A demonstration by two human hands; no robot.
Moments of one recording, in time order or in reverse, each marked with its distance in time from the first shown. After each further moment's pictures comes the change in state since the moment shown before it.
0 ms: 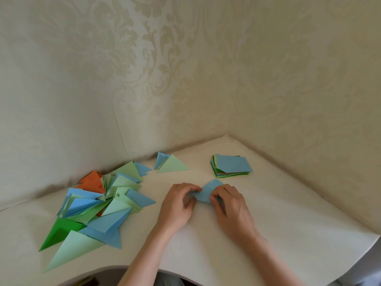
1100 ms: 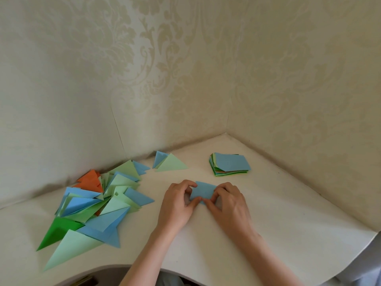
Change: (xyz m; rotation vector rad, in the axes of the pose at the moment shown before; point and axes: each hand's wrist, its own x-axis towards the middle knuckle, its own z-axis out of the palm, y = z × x) left_hand 0.000 0.008 0.003 0.075 0.049 -0.048; right_hand 0.003 -0.002 0.005 -0.056 -0.004 0.162
